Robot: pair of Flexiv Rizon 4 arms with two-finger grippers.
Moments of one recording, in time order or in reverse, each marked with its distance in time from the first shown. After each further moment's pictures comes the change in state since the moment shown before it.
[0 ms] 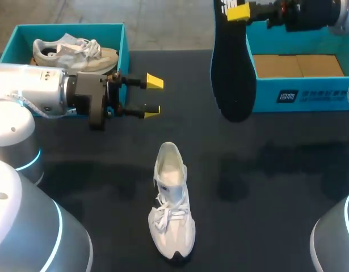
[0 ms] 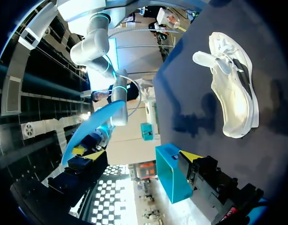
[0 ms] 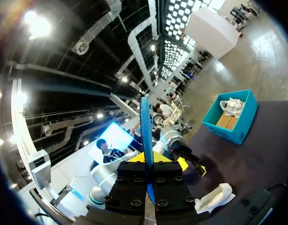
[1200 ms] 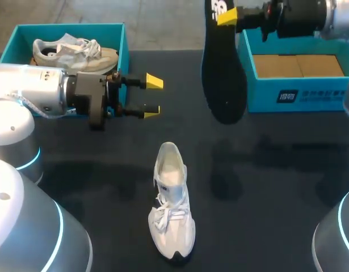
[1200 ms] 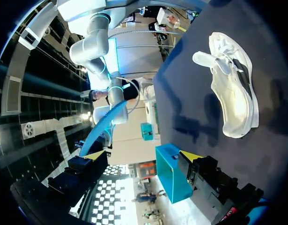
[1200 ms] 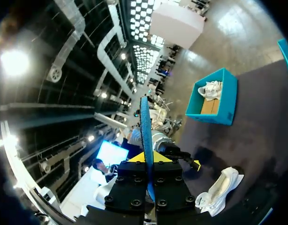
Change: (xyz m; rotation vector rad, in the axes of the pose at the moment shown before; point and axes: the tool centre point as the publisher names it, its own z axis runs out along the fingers) left arm 0.000 0.000 0.000 0.000 0.000 0.000; right arm -0.045 0.003 0.011 -0.086 -0.126 0.318
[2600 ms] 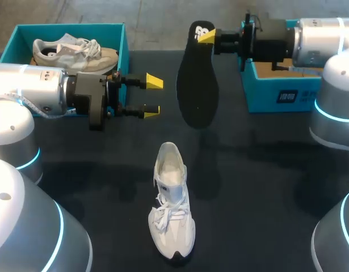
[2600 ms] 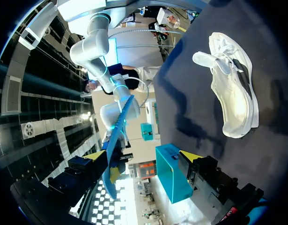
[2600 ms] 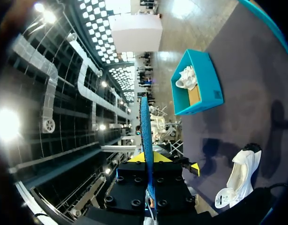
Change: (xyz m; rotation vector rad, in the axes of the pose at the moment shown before) left arm 0.000 0.000 0.000 0.001 0.001 0.000; right arm -0.072 0.015 0.040 -0.104 0.006 0.425
